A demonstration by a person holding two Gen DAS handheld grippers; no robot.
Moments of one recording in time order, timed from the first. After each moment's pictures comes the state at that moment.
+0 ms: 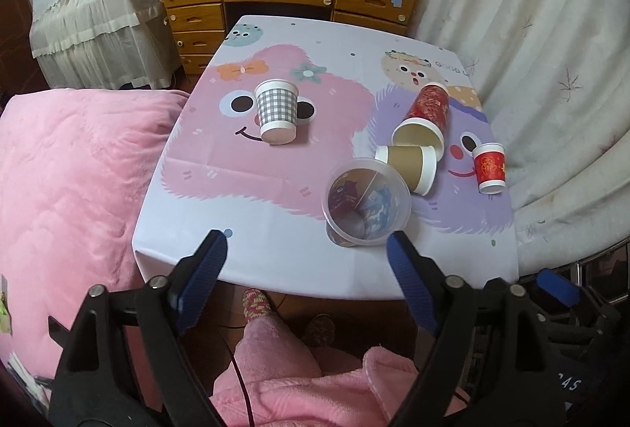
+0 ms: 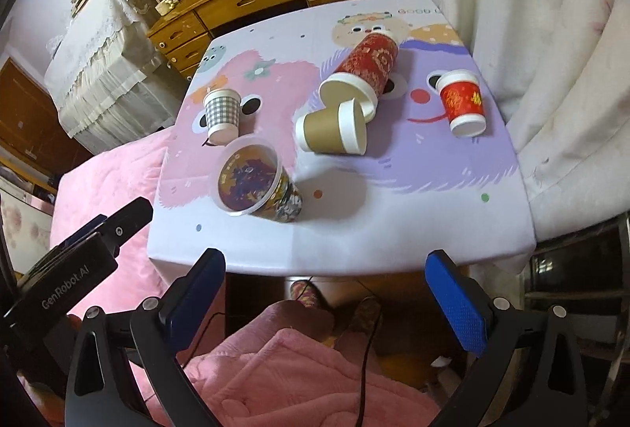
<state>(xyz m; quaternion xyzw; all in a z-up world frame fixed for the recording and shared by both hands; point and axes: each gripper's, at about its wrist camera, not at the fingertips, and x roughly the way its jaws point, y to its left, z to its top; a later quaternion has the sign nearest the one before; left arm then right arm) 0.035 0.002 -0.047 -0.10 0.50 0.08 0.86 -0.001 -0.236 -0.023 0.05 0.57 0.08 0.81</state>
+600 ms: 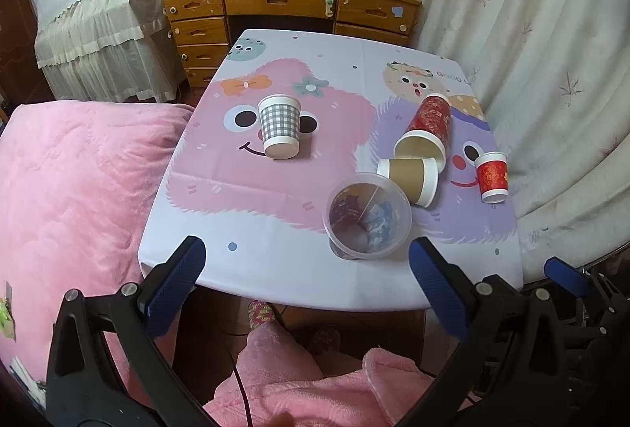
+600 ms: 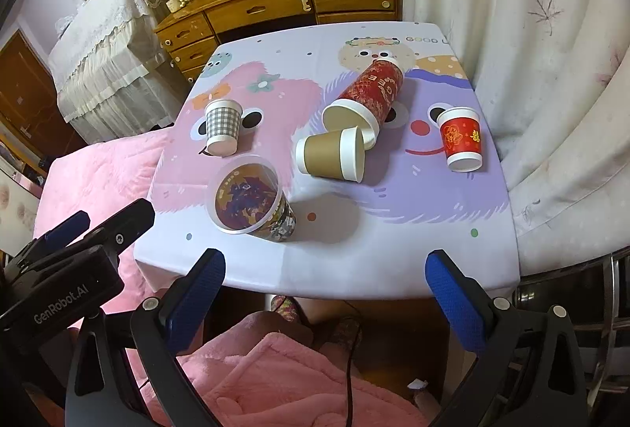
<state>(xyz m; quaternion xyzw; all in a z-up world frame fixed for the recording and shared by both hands) 0.038 0.001 -0.040 -0.09 0.48 0.09 0.87 0.011 -0.223 -0.013 0.00 0.55 0.08 0.83</state>
